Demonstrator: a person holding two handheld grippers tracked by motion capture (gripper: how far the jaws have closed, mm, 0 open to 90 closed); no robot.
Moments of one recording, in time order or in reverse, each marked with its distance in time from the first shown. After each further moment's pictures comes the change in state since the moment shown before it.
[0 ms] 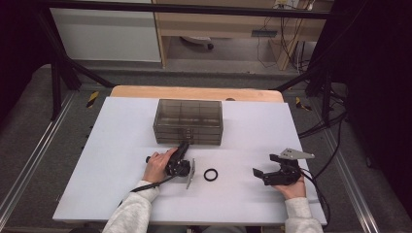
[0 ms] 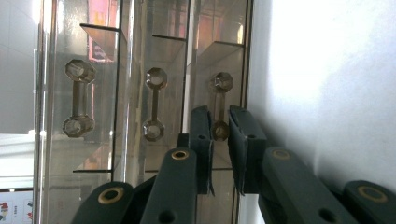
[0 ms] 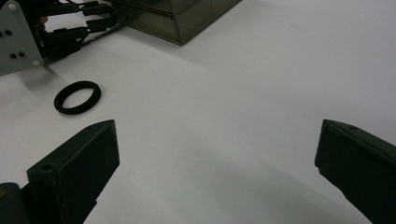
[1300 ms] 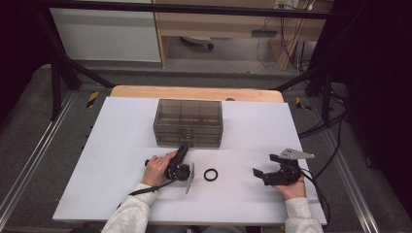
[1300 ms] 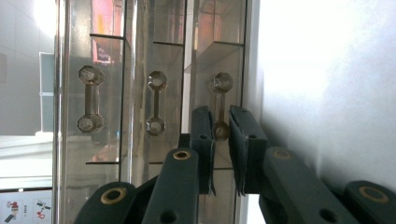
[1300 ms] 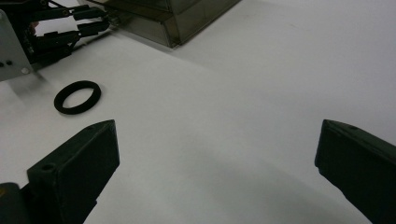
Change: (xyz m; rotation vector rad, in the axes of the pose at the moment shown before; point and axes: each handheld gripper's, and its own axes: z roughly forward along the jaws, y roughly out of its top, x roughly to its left) left arm -0.004 0.003 -0.012 -0.002 0.009 0.020; right arm 0.000 0.000 0.000 0.001 0.000 0.000
